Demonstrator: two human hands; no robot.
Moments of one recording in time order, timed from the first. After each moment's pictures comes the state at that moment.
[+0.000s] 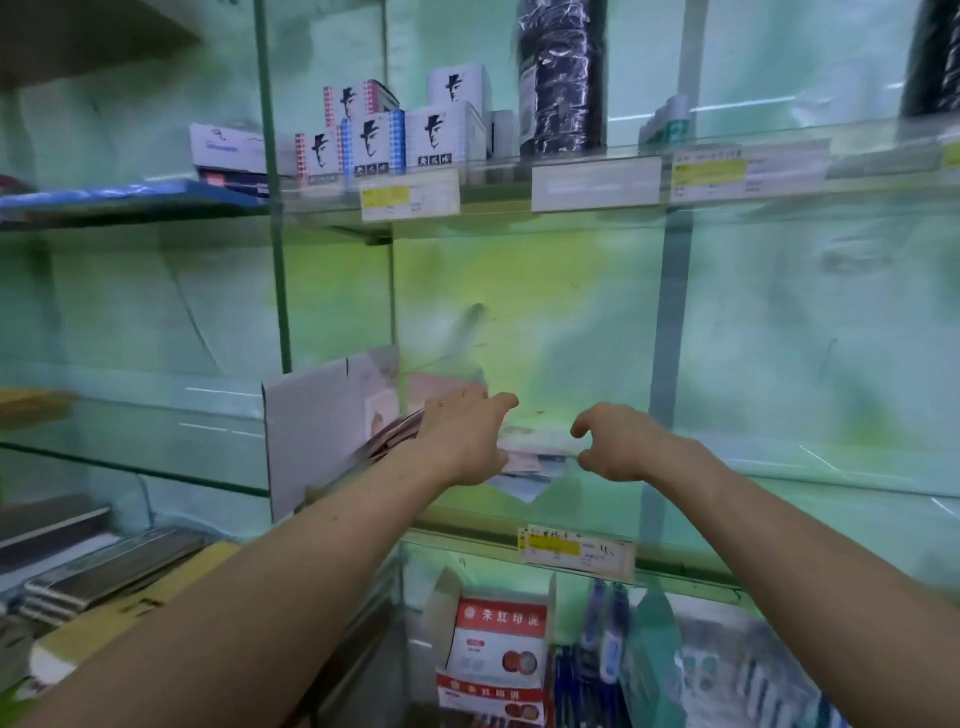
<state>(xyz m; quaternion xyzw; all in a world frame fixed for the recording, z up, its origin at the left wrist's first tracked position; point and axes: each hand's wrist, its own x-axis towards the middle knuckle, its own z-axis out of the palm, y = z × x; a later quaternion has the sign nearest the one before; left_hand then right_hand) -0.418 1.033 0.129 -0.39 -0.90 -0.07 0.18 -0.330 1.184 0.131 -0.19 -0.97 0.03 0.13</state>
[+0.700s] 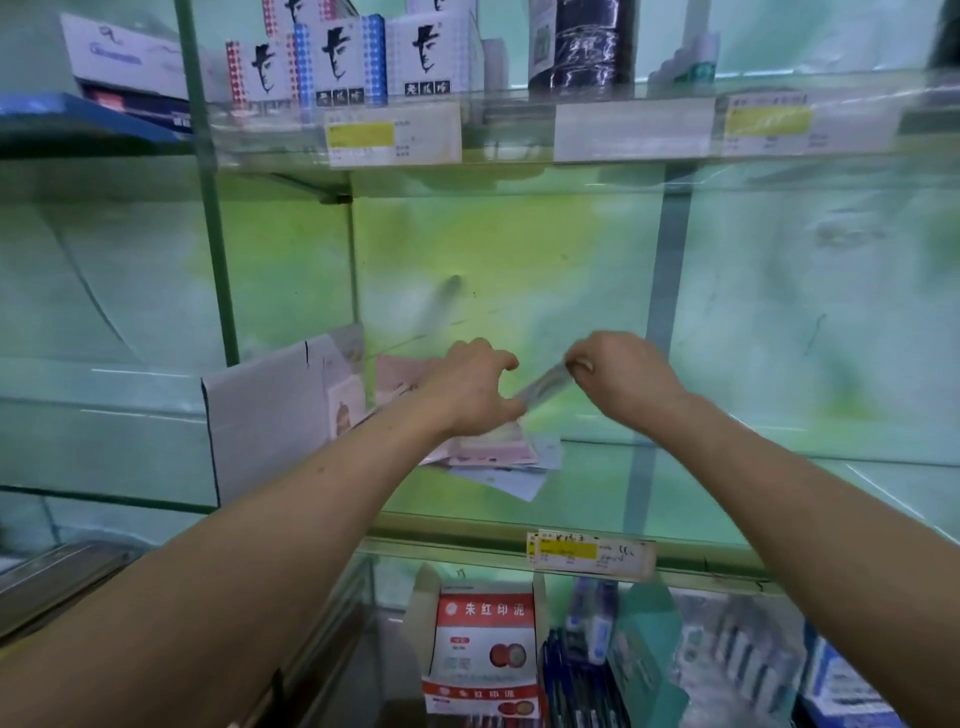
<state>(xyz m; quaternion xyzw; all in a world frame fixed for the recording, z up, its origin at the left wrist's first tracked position) -0.464 1.057 0.150 -0.47 -0.86 -0.14 0.15 -0.364 1.200 0.153 -0.18 -0.93 -0.07 0.30</state>
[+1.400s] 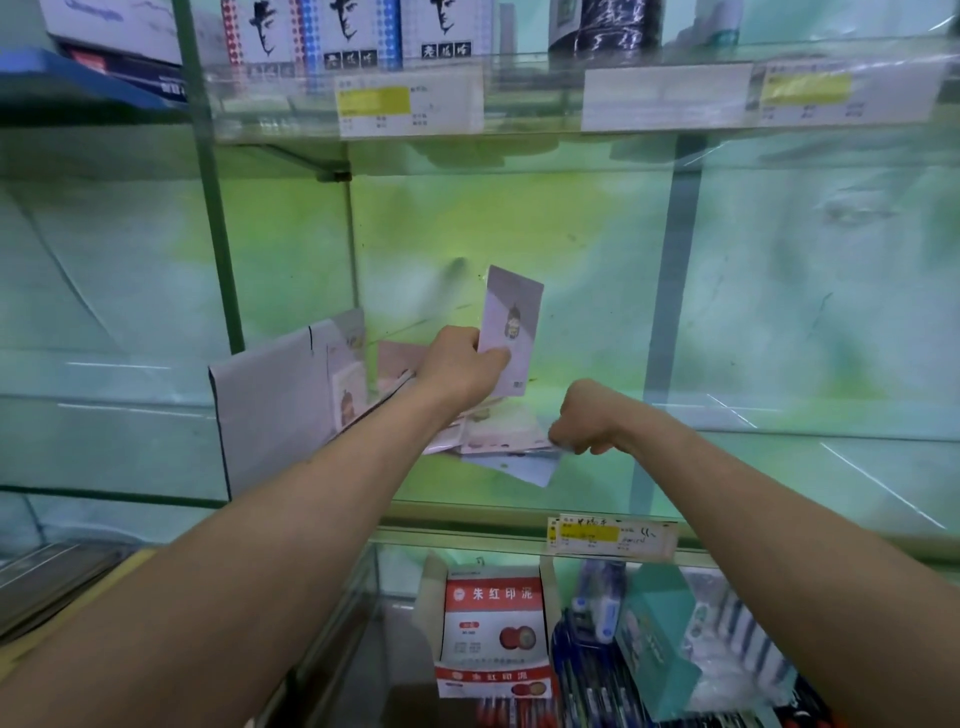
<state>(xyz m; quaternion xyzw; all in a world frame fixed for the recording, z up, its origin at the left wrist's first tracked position) -0.480 1.054 0.139 -0.37 -0.77 -0.52 0.01 -0.389 1.173 0.119 -0.31 -0.93 0.20 0.08</state>
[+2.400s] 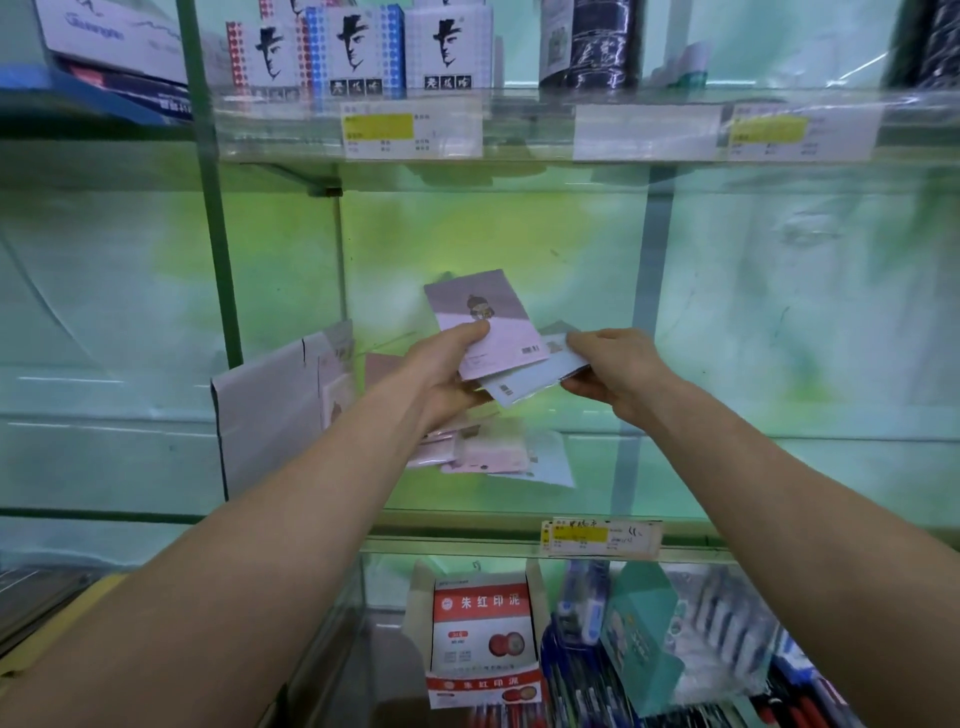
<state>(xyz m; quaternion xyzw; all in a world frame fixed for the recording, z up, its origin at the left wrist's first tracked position) -0.476 1.047 0.157 -0.20 -0.51 -0.78 -0.31 -0.368 1.169 0.156 -0.24 -0.64 0.62 0.39</state>
